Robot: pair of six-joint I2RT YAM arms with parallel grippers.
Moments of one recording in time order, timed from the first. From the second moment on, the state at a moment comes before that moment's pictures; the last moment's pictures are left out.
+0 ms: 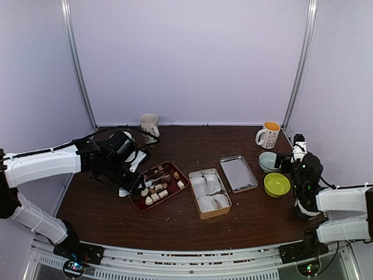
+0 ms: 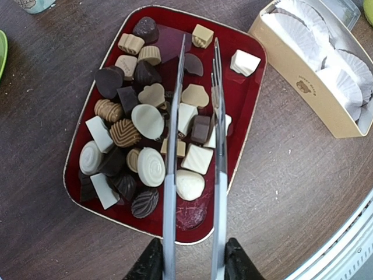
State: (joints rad) left arm -0.80 1.35 1.00 -0.73 -0.02 -0.22; right arm 0.26 1.10 0.21 0.83 0.42 -0.05
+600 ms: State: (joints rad) left arm -0.80 1.39 1.01 -0.72 0.00 -0.20; right arm -0.01 1.33 0.31 0.90 -0.03 0.00
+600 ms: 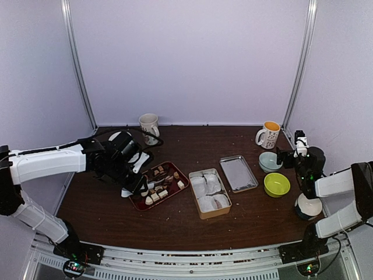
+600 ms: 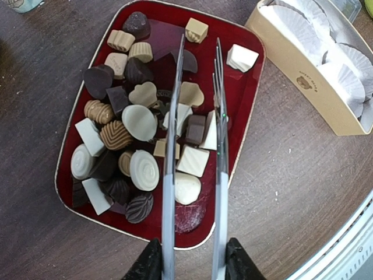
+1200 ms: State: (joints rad) left arm -0.80 1.52 1.07 -0.70 -0.02 -0.22; right arm -0.01 1.36 0.25 1.05 -0.01 0.03
